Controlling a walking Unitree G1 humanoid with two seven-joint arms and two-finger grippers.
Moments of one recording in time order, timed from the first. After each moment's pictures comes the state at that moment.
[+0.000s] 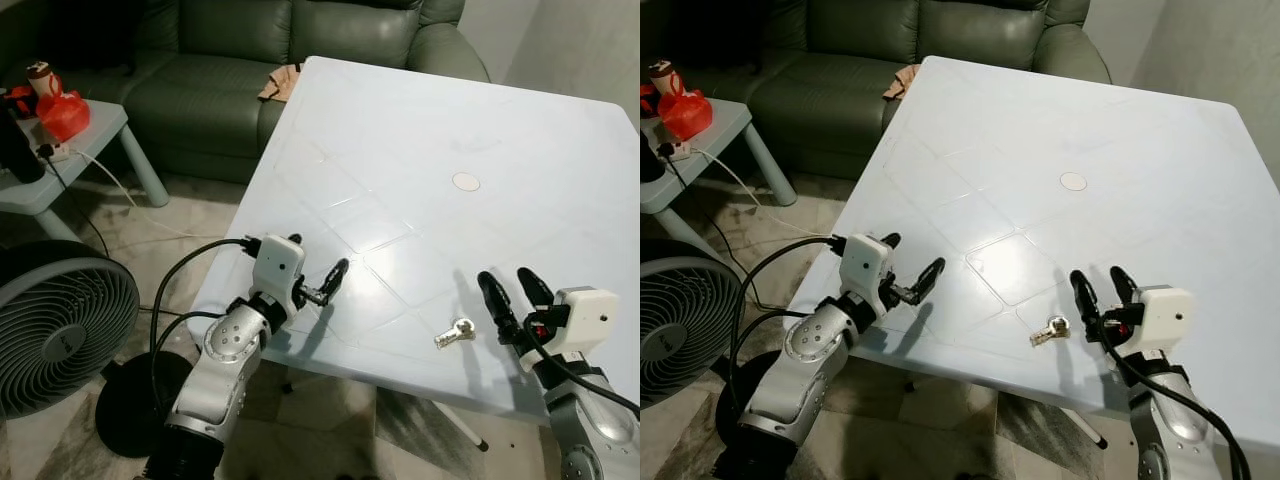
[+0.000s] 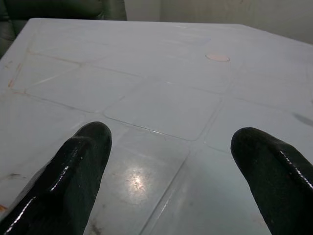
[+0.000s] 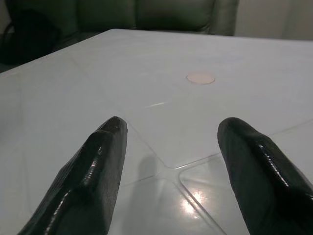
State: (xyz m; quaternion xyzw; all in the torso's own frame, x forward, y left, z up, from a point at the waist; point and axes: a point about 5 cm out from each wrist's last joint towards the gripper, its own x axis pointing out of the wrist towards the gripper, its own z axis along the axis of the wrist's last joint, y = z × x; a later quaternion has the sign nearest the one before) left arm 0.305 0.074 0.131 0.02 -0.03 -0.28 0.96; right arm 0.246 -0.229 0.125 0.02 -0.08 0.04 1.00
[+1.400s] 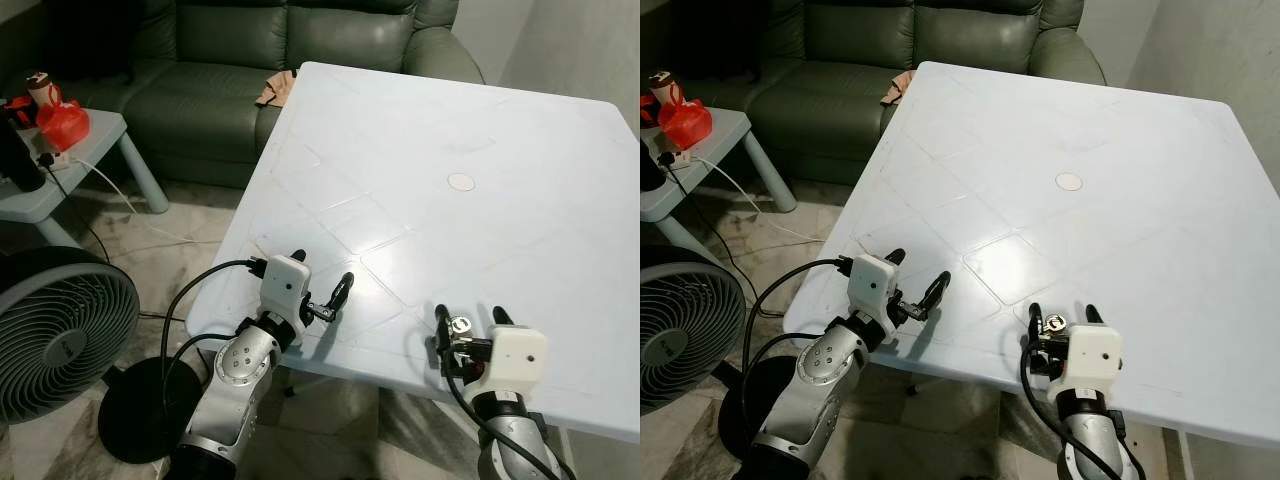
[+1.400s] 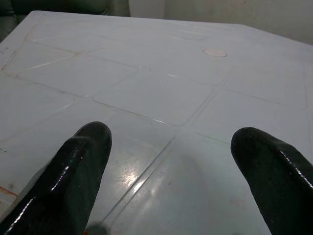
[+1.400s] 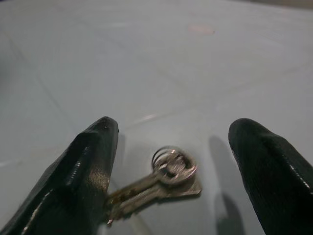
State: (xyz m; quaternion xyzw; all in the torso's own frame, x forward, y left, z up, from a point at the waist) left arm 0.292 0.065 0.113 0.00 -0.03 -0.27 0.96; right arm 0.217 -0.163 0.092 -0.02 0.01 -0.03 1.00
